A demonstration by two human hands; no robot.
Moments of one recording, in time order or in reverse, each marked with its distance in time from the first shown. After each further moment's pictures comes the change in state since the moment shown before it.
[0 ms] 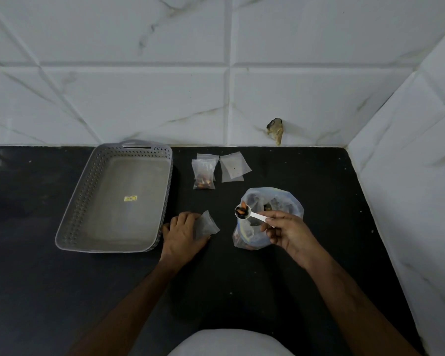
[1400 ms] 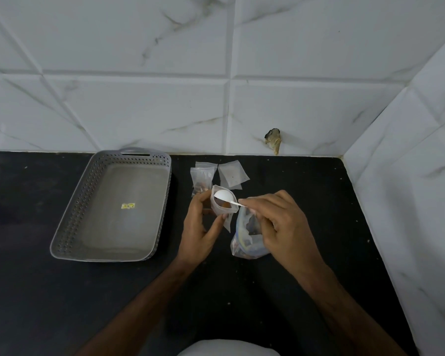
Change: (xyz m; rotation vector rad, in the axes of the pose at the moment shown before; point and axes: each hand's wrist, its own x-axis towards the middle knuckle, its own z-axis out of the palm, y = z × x) left_hand -0.005 0.080 -0.057 -0.951 0.327 0.414; right_hand -0.051 -0.049 0.046 -1.085 0.239 -1.212
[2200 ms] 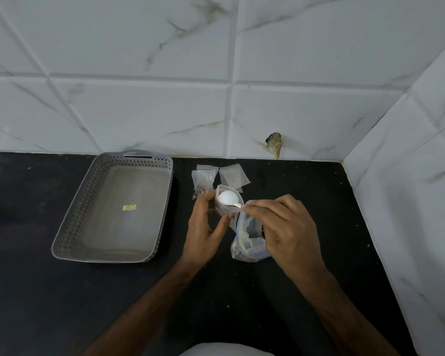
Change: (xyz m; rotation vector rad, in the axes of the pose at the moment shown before) left_hand 0.005 0.010 0.009 0.021 0.039 0.033; right_hand -0.012 0.022 0.010 -0.247 0.093 -0.221
